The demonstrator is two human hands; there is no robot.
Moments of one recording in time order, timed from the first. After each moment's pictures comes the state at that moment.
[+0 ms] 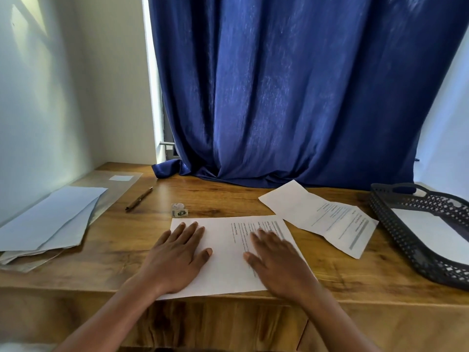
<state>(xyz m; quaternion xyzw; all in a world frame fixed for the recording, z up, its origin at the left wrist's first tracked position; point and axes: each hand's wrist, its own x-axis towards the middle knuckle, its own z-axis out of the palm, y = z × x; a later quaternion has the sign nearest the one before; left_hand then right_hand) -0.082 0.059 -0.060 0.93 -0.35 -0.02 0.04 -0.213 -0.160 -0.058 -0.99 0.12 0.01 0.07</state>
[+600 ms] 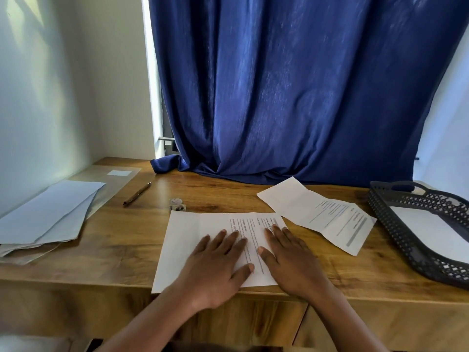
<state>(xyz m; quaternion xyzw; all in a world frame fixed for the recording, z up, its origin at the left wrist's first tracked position) -0.142 0.008 -0.059 0.89 -0.45 -0.01 0.04 -0.223 -0.184 -0.065 -0.98 0.17 -0.03 0.04</state>
